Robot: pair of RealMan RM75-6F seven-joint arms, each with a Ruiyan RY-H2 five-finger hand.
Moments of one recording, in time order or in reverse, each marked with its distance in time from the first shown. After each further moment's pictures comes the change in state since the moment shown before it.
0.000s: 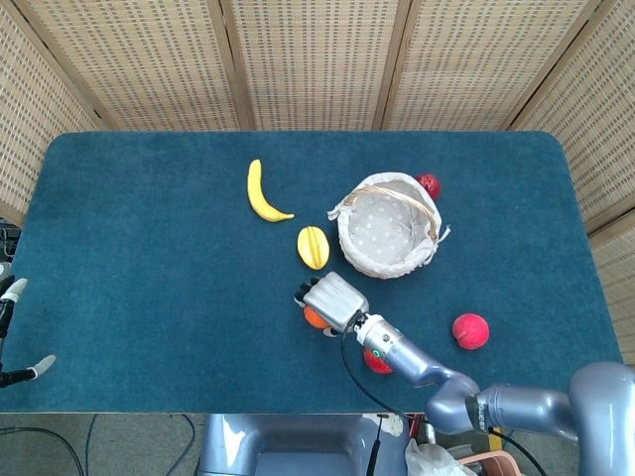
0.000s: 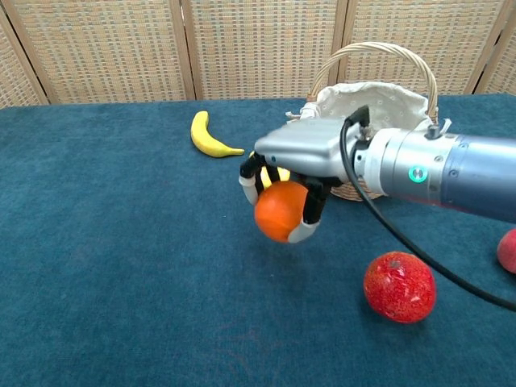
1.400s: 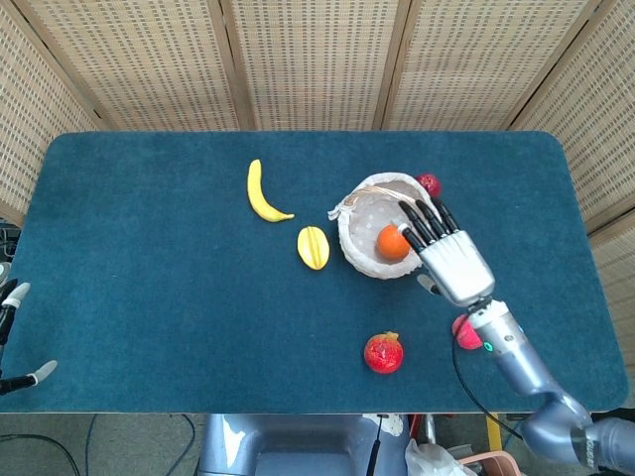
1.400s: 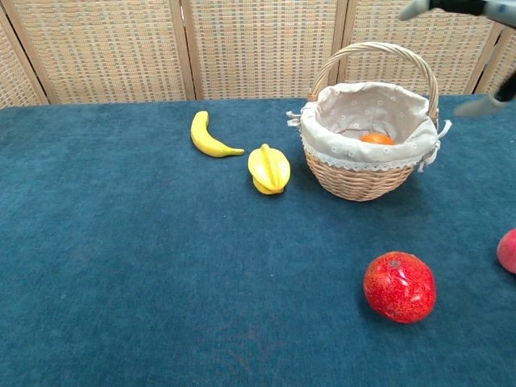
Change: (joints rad) left arm 0.021 0.005 0.029 0.008 0.078 0.051 -0.016; right arm -0.324 0.372 -0.069 -0.134 -0.157 0.470 0.067
